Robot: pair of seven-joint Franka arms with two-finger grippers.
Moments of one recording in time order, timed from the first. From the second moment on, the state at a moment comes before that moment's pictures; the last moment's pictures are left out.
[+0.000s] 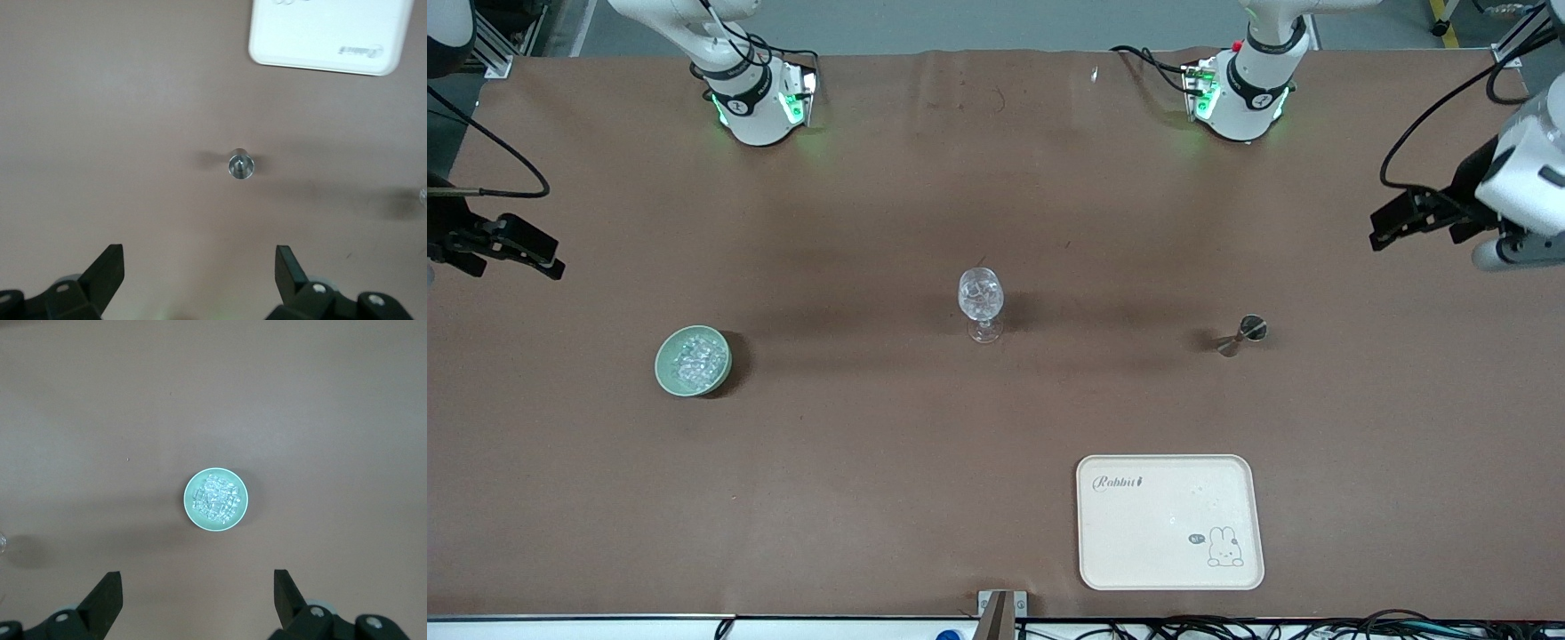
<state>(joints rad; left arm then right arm) 0.00 0.06 -0.09 -1.53 0.01 1.53 -0.22 -0.01 0.02 -0.03 -1.58 -0.01 1.66 0.01</state>
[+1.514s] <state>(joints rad) 0.30 0.62 -0.09 -1.56 -0.56 1.66 -0.71 -0.02 0.34 -0.03 -1.97 0.03 2.29 0.01</state>
